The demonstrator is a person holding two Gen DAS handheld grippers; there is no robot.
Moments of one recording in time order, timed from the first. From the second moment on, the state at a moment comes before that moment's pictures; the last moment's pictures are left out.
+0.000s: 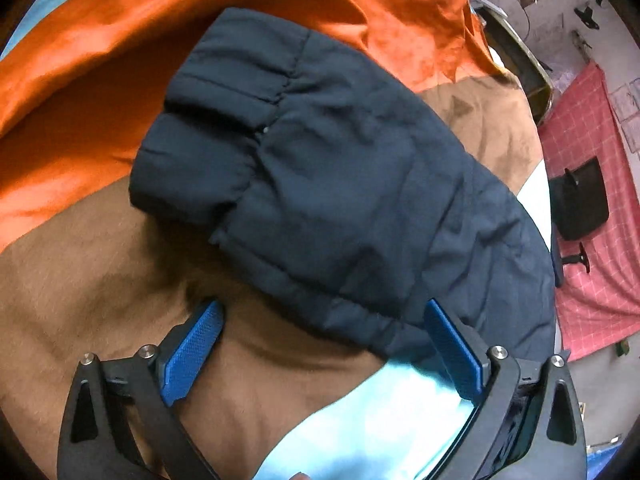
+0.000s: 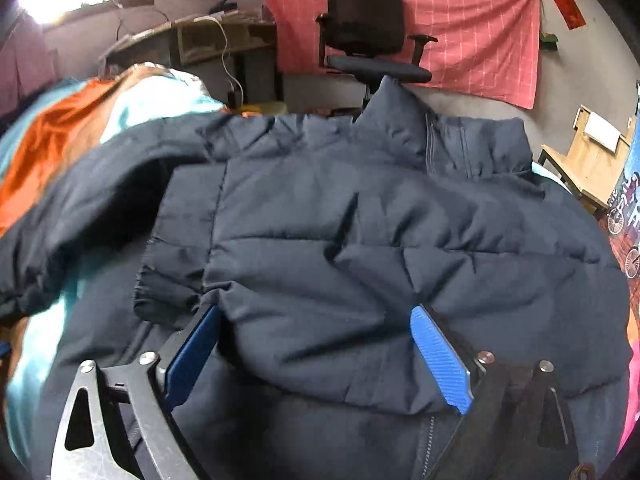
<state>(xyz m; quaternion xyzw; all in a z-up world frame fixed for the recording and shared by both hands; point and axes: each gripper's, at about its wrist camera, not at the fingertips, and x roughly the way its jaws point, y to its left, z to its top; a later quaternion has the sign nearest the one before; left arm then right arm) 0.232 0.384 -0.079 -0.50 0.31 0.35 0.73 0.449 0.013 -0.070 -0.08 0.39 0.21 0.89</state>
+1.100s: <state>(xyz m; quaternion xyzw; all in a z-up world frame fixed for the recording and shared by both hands) 0.326 0.153 0.144 -0.11 0.10 0.10 0.98 0.412 -0.134 0.003 -0.01 0.28 0.23 0.93</state>
